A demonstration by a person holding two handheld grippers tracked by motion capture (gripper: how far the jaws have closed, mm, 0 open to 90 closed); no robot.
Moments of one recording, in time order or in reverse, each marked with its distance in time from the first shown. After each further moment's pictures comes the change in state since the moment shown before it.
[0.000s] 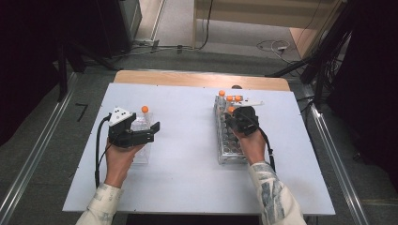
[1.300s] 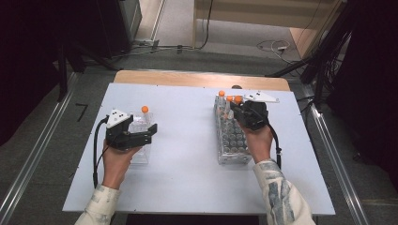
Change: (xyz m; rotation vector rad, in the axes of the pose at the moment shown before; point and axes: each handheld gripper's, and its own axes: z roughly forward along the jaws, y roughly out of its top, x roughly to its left) left arm 0.003 -0.004 -0.006 0.011 0.024 0.001; right arm -0.002 0.021 -0.046 -0.178 0.016 0.009
